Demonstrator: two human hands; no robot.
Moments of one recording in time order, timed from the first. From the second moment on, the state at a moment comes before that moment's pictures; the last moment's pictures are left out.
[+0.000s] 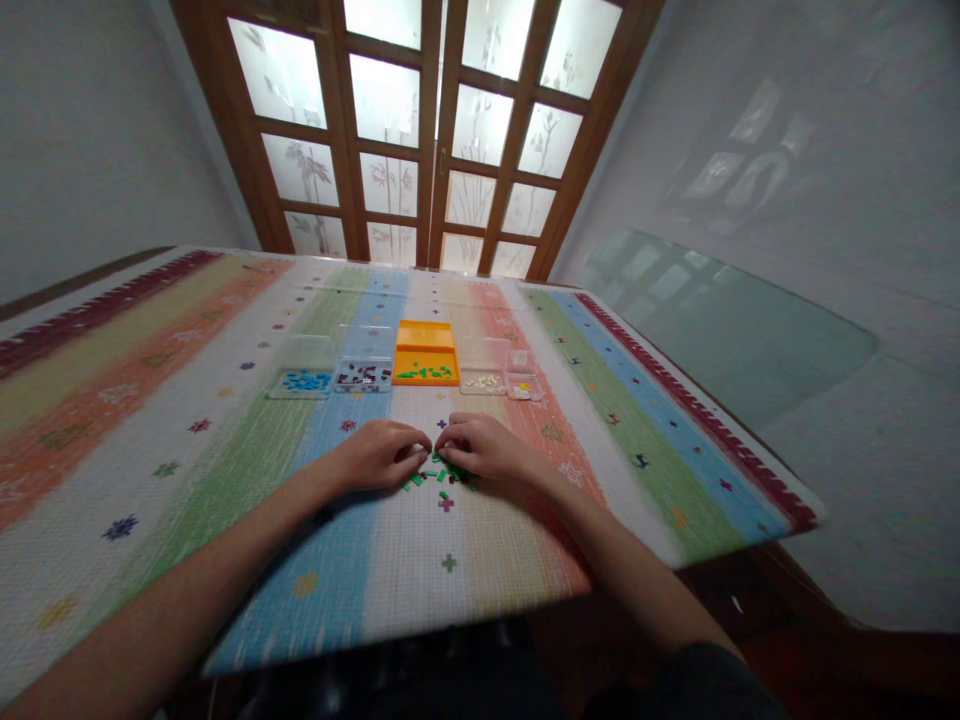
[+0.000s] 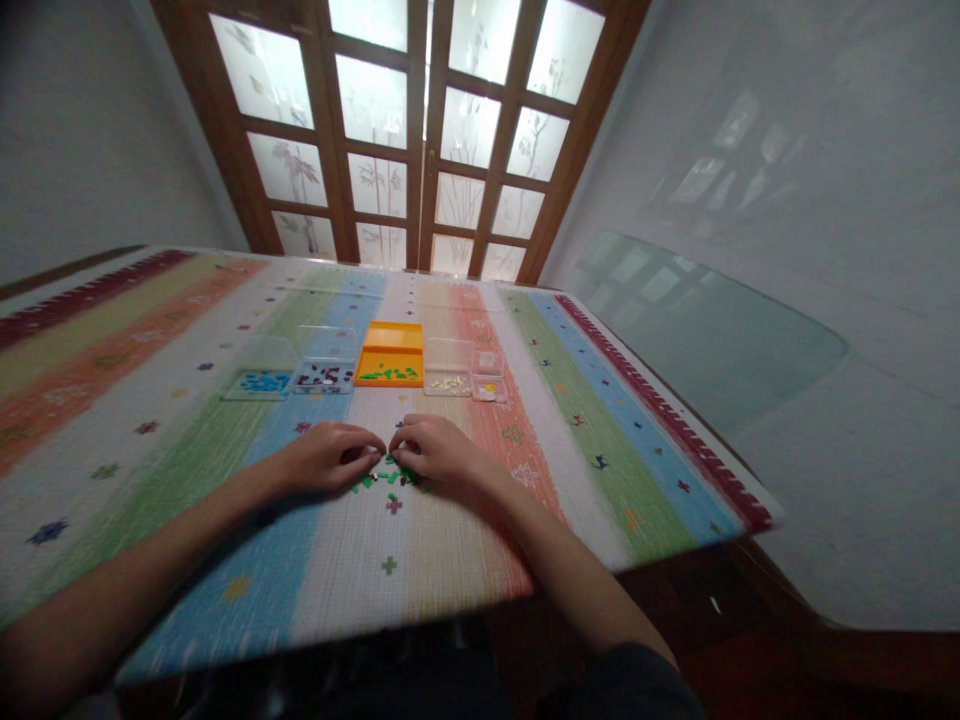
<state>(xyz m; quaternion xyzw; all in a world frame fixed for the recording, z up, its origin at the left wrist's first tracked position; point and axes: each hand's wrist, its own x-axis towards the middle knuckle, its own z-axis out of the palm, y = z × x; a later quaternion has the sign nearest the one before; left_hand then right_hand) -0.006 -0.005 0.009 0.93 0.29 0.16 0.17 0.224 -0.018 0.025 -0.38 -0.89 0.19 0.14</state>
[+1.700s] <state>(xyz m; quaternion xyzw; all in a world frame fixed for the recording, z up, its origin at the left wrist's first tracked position) -0.012 0.002 0.005 0.91 0.38 0.11 0.07 0.223 0.053 0.049 -0.50 -0.82 0.11 0.26</state>
